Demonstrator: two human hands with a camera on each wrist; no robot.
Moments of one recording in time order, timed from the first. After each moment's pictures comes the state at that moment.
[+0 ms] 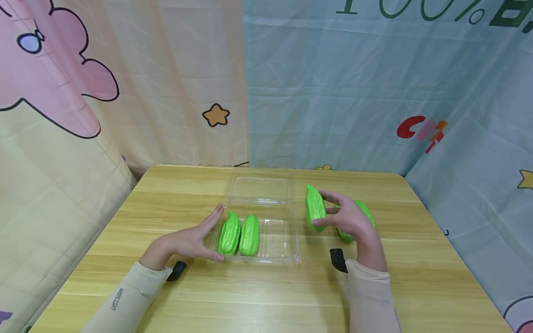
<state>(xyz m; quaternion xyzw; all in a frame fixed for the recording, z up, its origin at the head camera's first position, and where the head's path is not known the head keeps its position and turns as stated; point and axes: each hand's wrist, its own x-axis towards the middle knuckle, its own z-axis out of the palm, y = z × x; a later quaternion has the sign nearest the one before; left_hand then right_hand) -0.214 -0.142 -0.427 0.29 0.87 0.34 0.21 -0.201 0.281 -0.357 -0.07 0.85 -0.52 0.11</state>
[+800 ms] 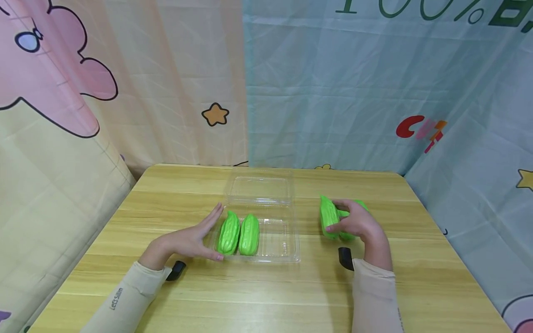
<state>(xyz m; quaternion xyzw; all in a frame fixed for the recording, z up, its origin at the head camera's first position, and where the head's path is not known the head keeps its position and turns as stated) -0.214 -0.143 -0.428 0.29 0.87 0.34 0.21 -0.201 0.305 -0.367 -0.01 0.90 -0.41 0.15</state>
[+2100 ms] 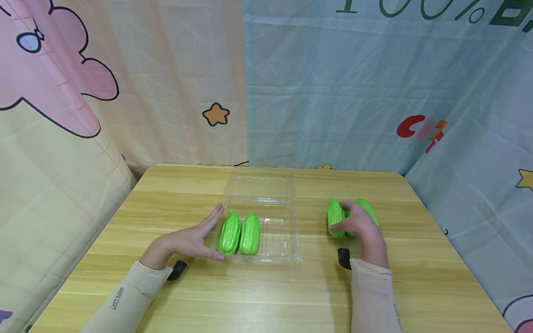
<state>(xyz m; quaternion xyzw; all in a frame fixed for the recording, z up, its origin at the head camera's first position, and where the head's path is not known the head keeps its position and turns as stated) -0.215 -0.142 -0.430 0.29 0.87 0.35 0.21 -0.211 0.310 -0.384 0.03 0.93 -0.35 0.11</state>
